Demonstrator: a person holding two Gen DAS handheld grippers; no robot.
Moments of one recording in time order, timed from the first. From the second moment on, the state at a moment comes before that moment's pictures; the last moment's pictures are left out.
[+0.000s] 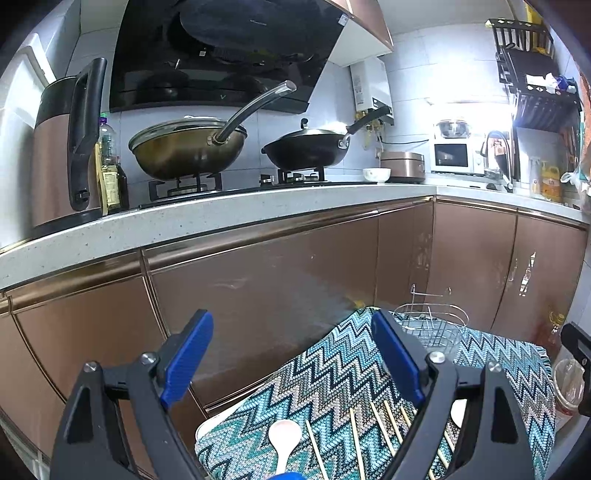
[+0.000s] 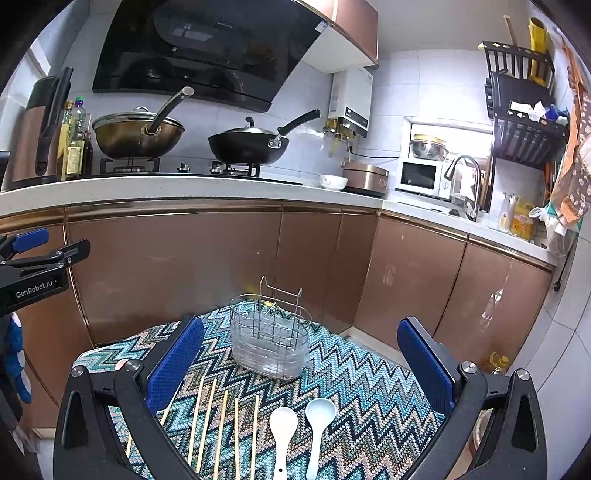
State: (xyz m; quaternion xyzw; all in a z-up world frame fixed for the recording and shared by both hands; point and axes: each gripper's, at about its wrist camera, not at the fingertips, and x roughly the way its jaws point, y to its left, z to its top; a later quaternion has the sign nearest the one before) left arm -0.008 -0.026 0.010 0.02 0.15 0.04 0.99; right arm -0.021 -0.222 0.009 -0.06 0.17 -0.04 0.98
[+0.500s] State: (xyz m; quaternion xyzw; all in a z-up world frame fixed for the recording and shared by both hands) left arm -0.009 -0.039 0.010 0.04 0.15 0.04 0.99; right arm -0.019 -0.236 0.006 -0.05 0.18 -0.04 0.98
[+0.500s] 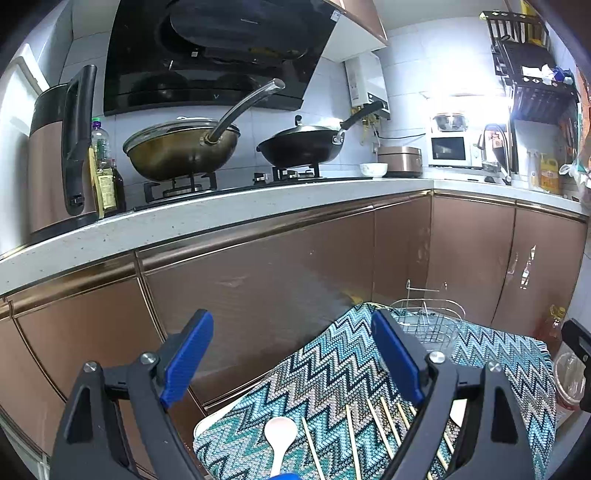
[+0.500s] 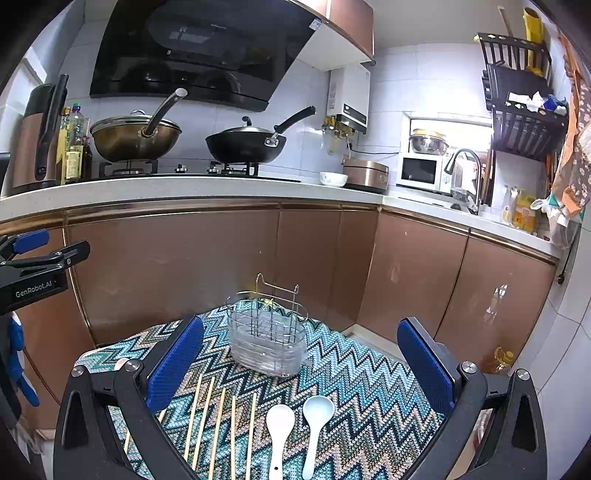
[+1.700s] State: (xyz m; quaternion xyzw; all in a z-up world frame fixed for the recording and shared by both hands) left arm -0.013 0.001 0.021 0.03 0.14 -0.07 0.99; right arm -0.039 -0.226 0.015 -0.04 0.17 -0.11 0.98
